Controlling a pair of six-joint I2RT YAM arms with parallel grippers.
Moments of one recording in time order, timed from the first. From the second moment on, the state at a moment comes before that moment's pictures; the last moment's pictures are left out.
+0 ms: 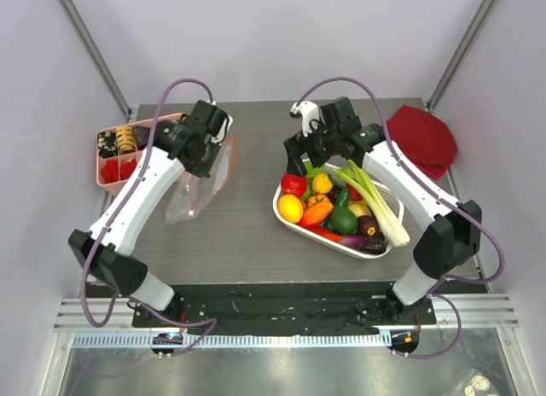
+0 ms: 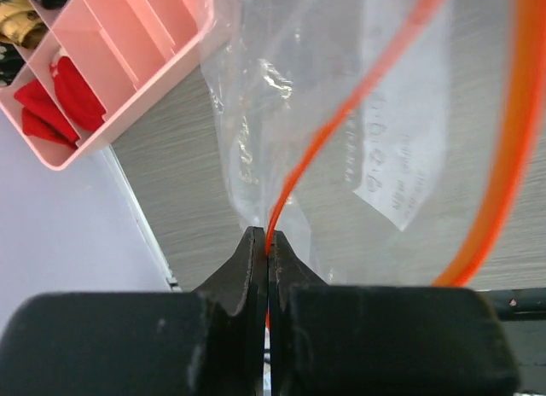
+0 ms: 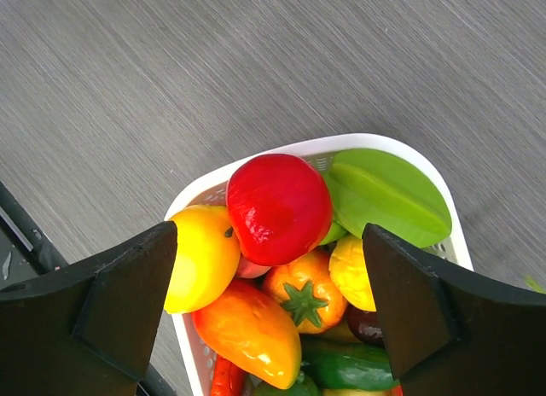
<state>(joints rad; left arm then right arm) -0.49 1.51 1.72 -1.28 -0.36 0.01 0.50 1.63 1.55 -0.68 -0.34 -0.13</state>
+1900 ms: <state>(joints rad) -0.31 1.63 1.58 -1.08 0.21 -0.25 0.53 1.75 1.62 -0.70 -0.33 -0.19</state>
